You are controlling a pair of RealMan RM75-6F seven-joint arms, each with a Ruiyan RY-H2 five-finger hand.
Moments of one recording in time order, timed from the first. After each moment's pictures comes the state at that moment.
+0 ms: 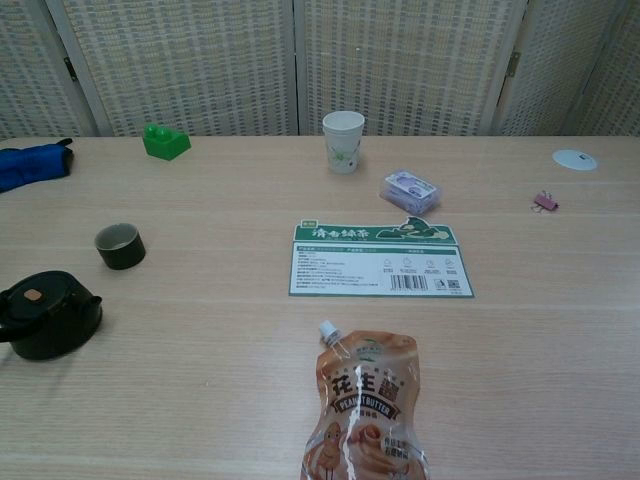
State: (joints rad) left arm -0.10 -1.13 -0.04 -1.61 1.47 1.48 0.17; right arm 0.06 -1.12 0.07 -1.61 -1.51 1.51 -0.11
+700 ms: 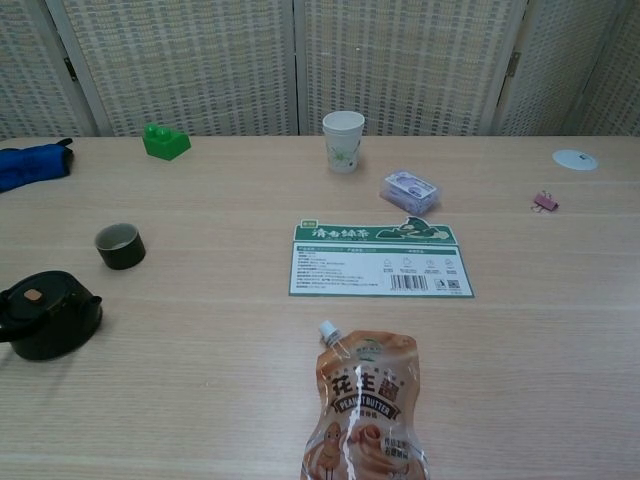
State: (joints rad) left arm -0.14 -1.13 -0.02 -1.61 1.55 1.44 0.14; right arm 0.05 -1.07 0.11 -1.64 -1.49 1.56 -0.11
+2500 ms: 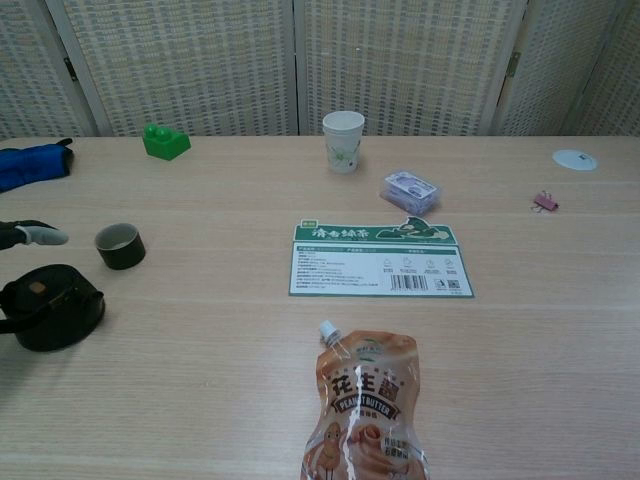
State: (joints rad) left arm -0.38 -1.25 0.02 -1.50 1.49 1.06 0.11; right arm 0.03 -1.08 0.11 -1.60 -1.47 1.57 -0.07
